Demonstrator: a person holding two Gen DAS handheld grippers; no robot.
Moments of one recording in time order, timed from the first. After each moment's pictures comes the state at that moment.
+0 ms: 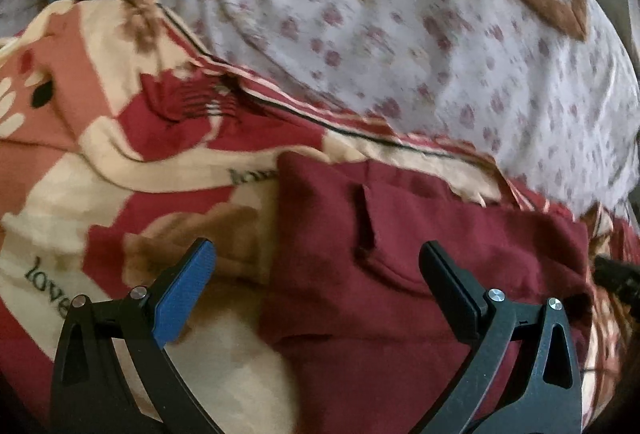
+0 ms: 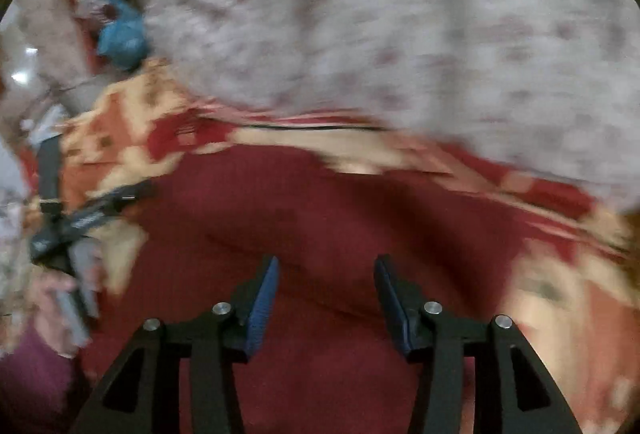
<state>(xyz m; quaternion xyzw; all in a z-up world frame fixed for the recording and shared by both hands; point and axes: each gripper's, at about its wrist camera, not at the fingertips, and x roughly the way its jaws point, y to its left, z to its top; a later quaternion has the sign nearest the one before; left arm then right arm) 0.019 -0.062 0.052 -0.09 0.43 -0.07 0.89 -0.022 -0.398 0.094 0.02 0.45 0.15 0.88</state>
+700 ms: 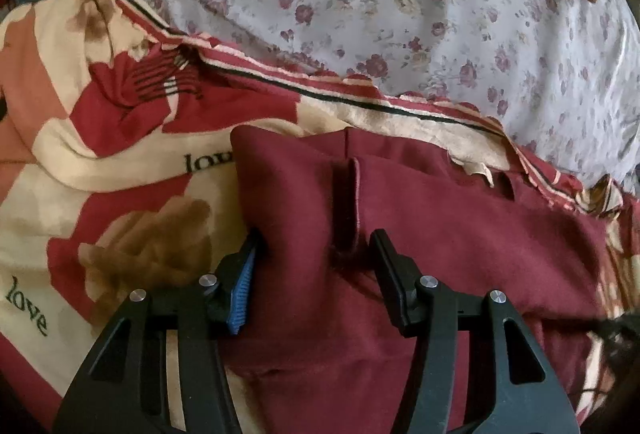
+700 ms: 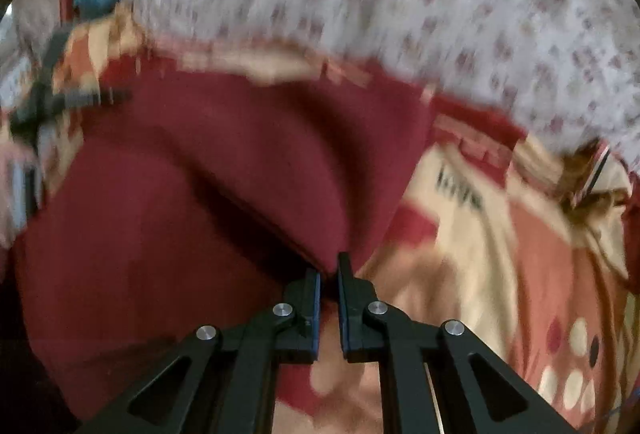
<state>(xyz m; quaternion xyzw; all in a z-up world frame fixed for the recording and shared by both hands) 0.049 -0.086 0.034 -0.07 0.49 -0.08 0.86 -0.082 -0.438 0.045 -0.07 0.51 0.11 0.85</state>
